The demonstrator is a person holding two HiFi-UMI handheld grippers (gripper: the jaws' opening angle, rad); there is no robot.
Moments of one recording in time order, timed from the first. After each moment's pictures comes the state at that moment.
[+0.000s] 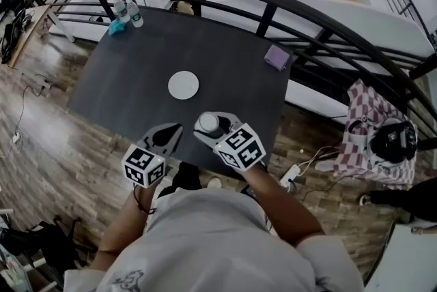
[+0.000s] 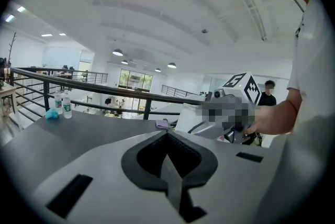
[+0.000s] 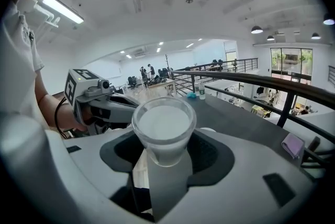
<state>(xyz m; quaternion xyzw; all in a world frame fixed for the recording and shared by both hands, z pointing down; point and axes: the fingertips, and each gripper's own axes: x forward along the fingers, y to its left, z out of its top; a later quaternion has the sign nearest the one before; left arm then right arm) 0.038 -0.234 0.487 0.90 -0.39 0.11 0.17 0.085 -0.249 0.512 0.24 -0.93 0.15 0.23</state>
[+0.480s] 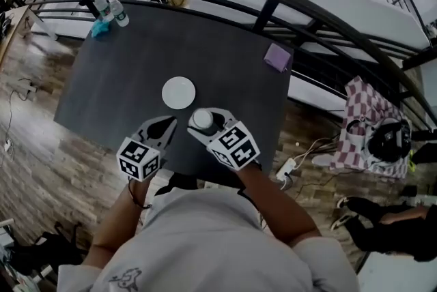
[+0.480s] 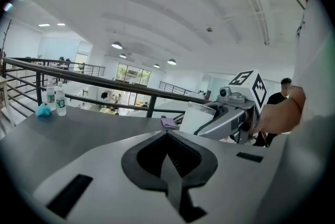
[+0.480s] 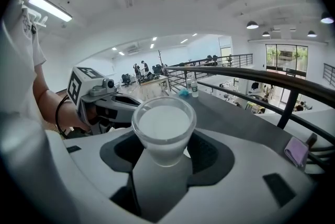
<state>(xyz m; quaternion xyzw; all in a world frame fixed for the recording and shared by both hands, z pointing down) 0.000 -0.360 0.523 0.90 -0.37 0.12 0.19 0.046 -0.360 0.540 0.26 -0.92 0.17 0.25</state>
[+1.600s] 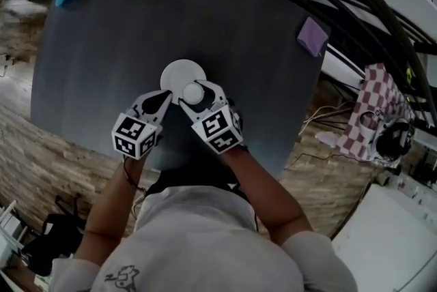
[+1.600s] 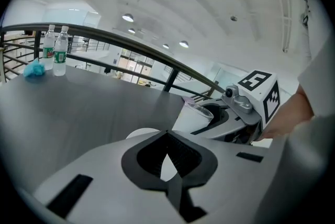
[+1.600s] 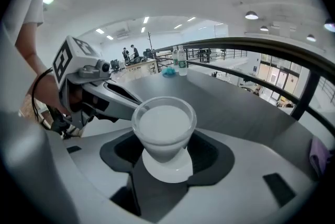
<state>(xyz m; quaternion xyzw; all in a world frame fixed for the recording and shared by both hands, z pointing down) -0.056 -0.523 0.727 0.87 -0.34 0.18 0.31 -0.022 -0.523 0.743 0.29 -0.88 0.18 0.33</state>
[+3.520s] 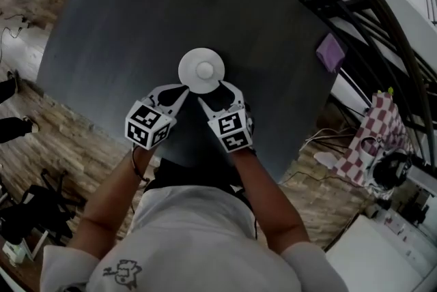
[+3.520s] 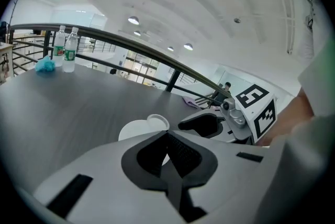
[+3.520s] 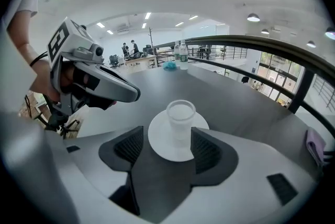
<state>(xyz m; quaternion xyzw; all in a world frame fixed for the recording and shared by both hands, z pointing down) -0.046 -0.476 0.731 0.86 -0.37 0.17 0.32 0.006 -0.475 0.774 0.30 -0.87 0.18 0.36</state>
